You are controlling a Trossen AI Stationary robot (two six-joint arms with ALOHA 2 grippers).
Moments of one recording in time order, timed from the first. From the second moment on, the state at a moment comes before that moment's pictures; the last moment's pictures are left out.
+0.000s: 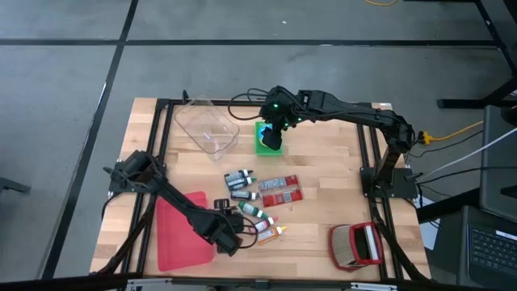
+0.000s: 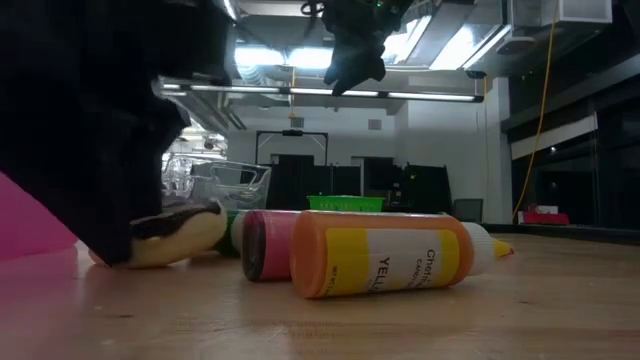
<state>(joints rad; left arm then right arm) -0.59 1.96 1.27 -0.72 -0.33 -0.70 -0.24 1.81 1.79 -0.91 -0.02 0.04</state>
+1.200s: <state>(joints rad) -0.26 1.78 1.41 -0.90 -0.56 -0.08 -0.31 1.61 1.79 -0.90 0.02 0.01</state>
